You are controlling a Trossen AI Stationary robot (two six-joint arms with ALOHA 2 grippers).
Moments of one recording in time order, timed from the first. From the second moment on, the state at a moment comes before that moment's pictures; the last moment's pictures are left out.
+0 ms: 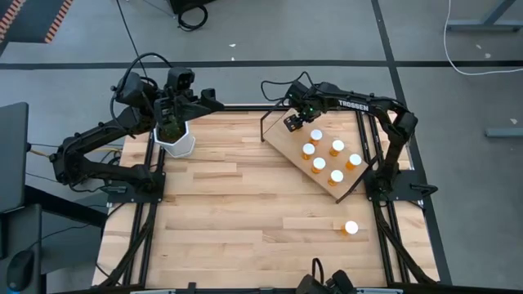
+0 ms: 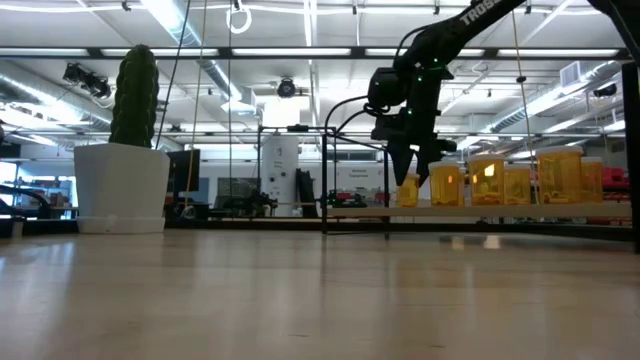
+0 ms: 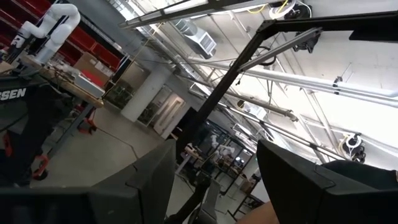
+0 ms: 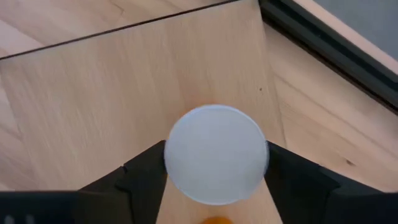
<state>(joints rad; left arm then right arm) 0.48 1.13 1.18 0.52 0.78 -1.10 -0.63 1.80 1.43 -0.91 0.08 0.37</state>
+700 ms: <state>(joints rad) 0.48 1.13 1.18 0.52 0.78 -1.06 -0.61 1.80 1.70 -1.25 0.09 0.34</state>
